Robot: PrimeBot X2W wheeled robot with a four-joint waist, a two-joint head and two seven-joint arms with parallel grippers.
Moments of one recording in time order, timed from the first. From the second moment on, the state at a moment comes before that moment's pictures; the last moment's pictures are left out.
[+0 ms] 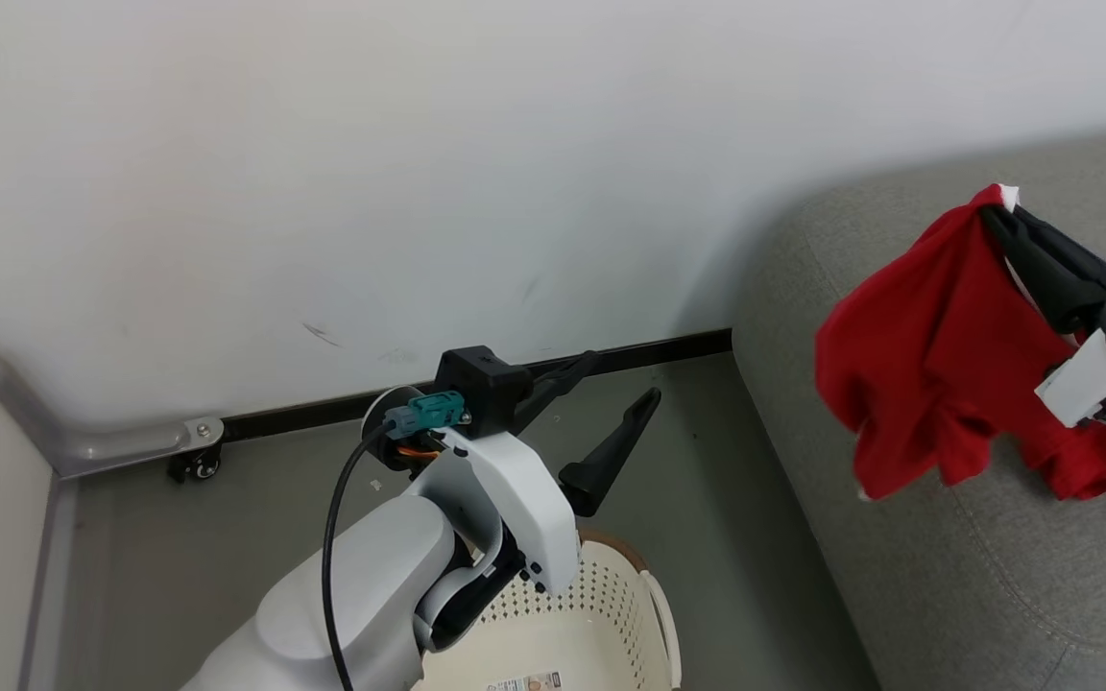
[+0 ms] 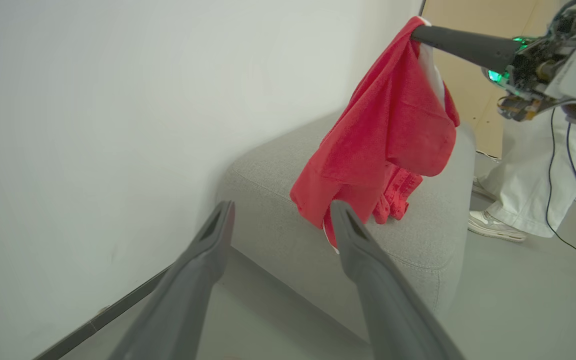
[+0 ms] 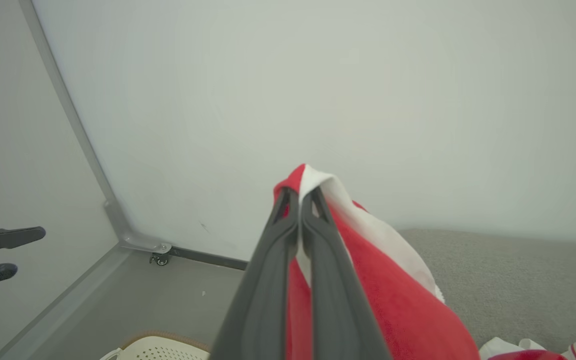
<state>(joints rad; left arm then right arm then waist) -0.68 0.10 -0.90 0.32 -0.83 -0.03 -0.05 -0.73 -0.68 0.78 0.31 0.93 0.13 -0.25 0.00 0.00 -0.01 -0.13</state>
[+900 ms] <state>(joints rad) -0.64 0.07 -0.96 0.31 -0.83 -0.06 -0.07 -0.66 -0.72 0.74 0.25 0.89 0.13 -0.24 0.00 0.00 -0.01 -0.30</state>
